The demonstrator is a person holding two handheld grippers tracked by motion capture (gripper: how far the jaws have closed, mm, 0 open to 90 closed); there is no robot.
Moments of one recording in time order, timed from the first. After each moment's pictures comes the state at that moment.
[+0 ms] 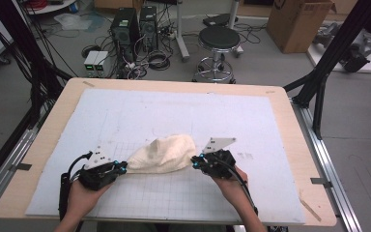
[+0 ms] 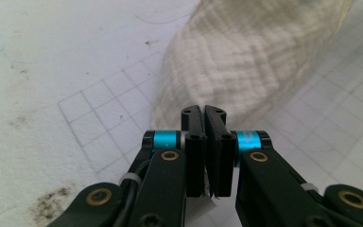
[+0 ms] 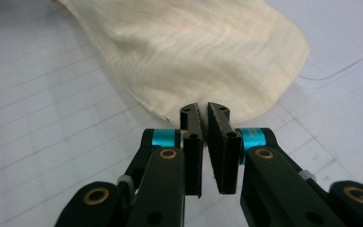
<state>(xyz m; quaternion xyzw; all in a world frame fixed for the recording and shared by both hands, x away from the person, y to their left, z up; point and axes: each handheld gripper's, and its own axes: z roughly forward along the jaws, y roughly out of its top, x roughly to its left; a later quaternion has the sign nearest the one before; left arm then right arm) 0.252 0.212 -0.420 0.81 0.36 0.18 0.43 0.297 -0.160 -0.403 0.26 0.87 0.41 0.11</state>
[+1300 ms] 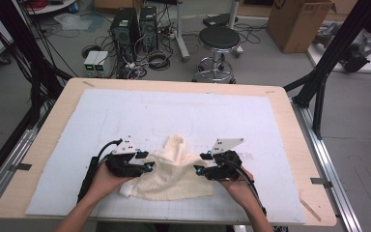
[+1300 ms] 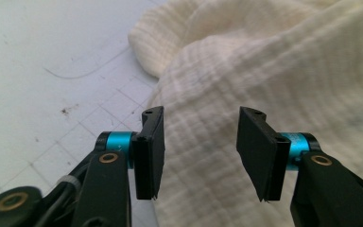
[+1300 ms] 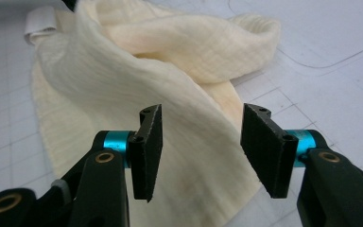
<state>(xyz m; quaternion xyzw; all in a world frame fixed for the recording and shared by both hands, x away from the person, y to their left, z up) 0.308 0.159 -0.426 0.85 0.28 0.10 0.44 0.304 -0.178 -0.413 0.24 0.87 0.42 0.08</state>
